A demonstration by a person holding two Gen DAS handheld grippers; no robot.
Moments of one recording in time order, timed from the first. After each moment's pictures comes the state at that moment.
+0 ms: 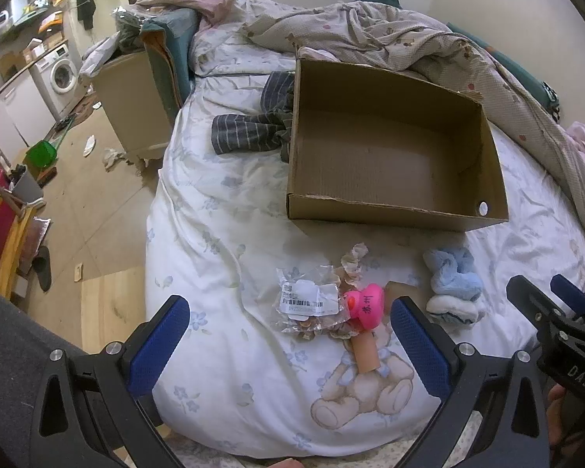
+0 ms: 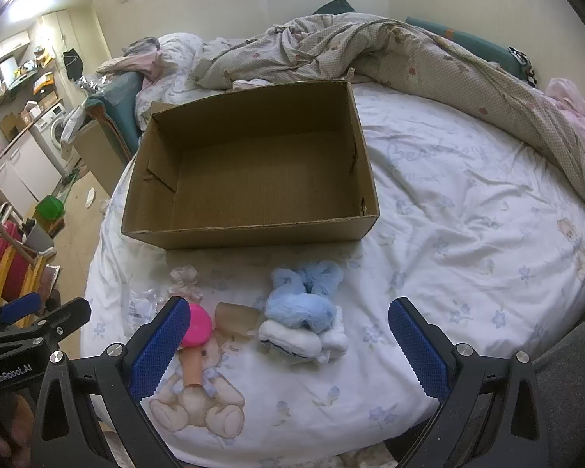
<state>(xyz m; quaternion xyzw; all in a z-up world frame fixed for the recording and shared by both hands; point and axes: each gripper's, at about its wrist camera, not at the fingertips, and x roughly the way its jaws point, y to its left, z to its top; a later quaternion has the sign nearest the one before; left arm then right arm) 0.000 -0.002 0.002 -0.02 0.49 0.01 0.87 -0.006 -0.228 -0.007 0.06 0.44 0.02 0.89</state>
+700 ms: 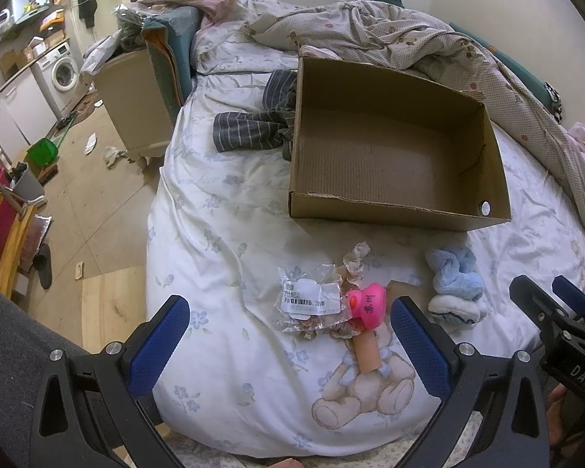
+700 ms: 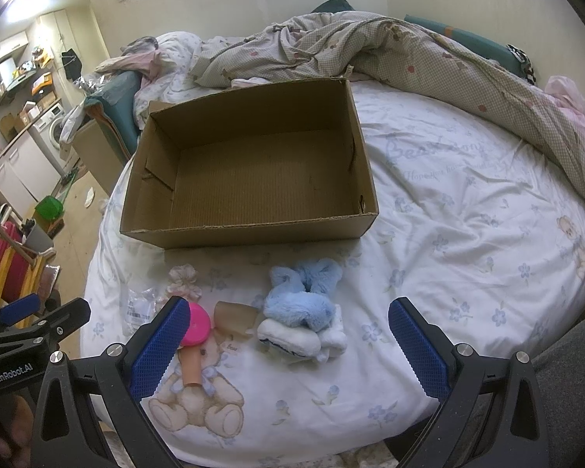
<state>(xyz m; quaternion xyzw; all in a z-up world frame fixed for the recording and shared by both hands) 0.001 -0.001 0.002 -0.02 0.49 0.02 0.87 -0.005 -0.227 -0.007 0.06 0.45 0.02 0.89</state>
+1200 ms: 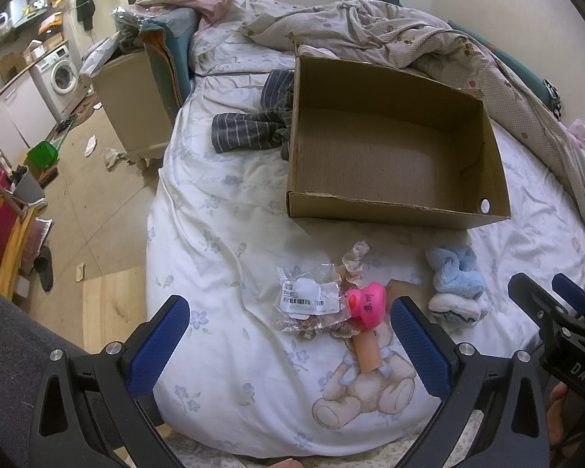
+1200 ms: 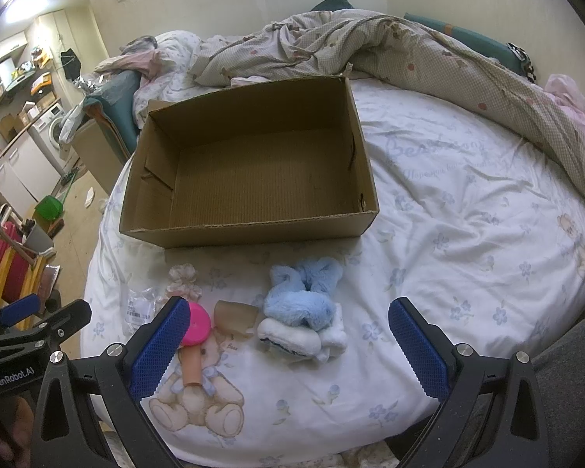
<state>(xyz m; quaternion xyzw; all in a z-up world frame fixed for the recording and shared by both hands) 0.000 0.000 -0.002 -0.01 0.49 0.01 0.87 -0.005 -0.227 -0.007 0.06 0.45 0.02 0.89</state>
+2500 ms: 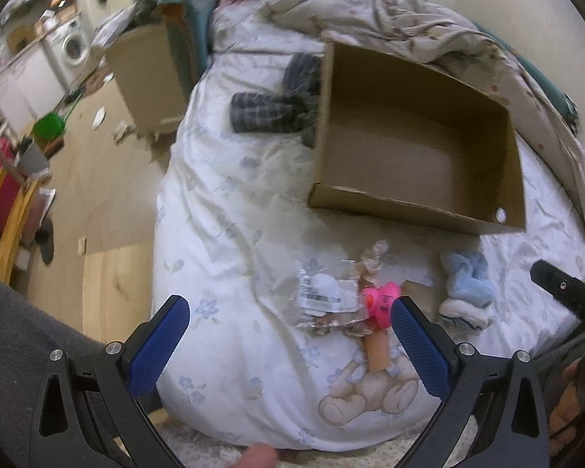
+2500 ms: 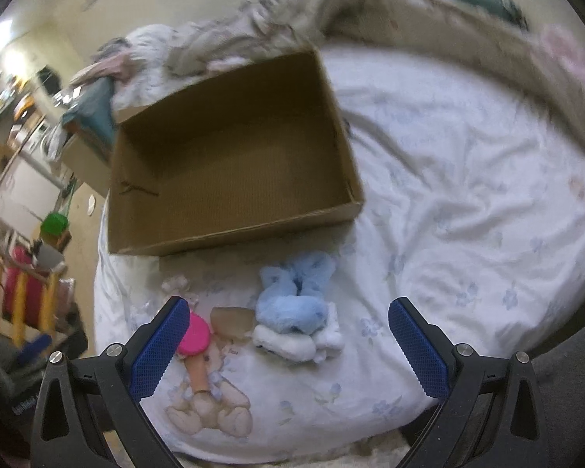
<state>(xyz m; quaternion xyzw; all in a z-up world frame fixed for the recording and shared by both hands) 0.014 0.021 -0.008 -0.05 0.53 0.05 0.85 0.032 -0.260 -0.015 0.14 0.52 0.02 0.84</state>
